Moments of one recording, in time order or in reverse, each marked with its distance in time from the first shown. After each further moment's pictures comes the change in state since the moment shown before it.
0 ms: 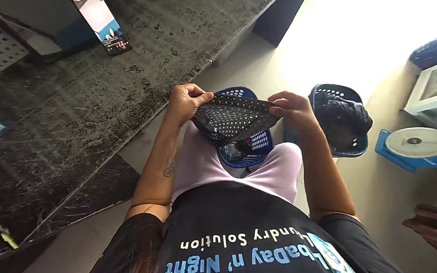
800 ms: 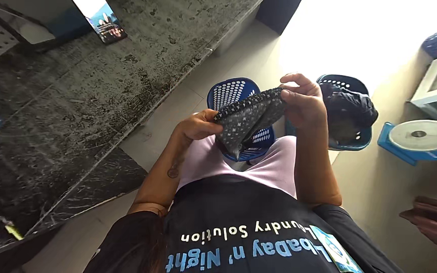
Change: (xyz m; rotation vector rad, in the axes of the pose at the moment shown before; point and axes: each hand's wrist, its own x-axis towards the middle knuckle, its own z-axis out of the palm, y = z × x) left_hand -0.038 -0.044 0.035 -0.911 -0.934 0.140; right_hand -0.001 -0.023 0.019 0.453 -0.054 -0.164
